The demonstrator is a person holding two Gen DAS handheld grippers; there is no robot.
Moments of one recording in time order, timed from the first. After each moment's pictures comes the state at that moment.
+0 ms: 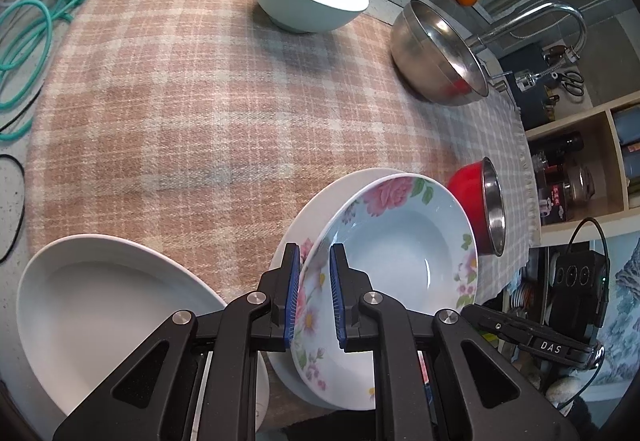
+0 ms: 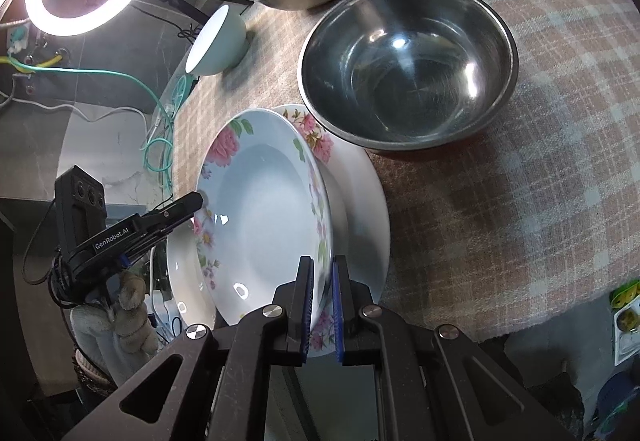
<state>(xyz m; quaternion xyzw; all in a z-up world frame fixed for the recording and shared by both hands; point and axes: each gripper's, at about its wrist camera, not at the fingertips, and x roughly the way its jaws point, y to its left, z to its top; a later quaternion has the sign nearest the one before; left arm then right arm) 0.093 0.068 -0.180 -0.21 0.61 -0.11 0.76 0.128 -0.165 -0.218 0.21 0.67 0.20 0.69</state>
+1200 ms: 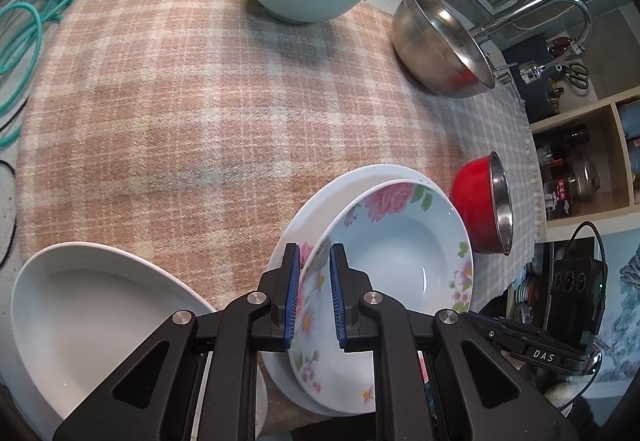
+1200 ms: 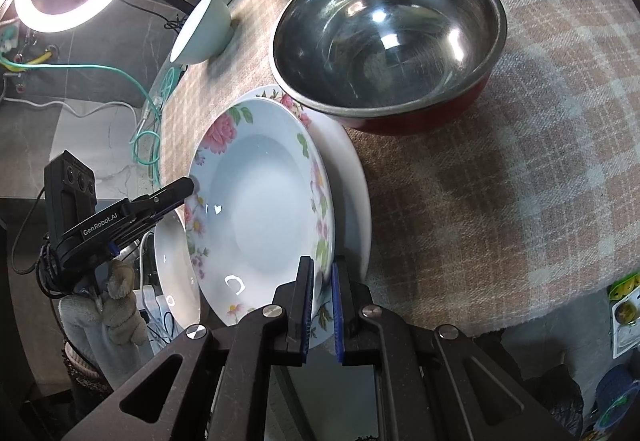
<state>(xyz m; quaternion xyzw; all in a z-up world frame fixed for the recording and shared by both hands) 0.100 0.060 -0.186 -0.20 0.62 -0.11 0.75 0.118 -0.168 -0.231 0.21 0.68 0.19 0.68</state>
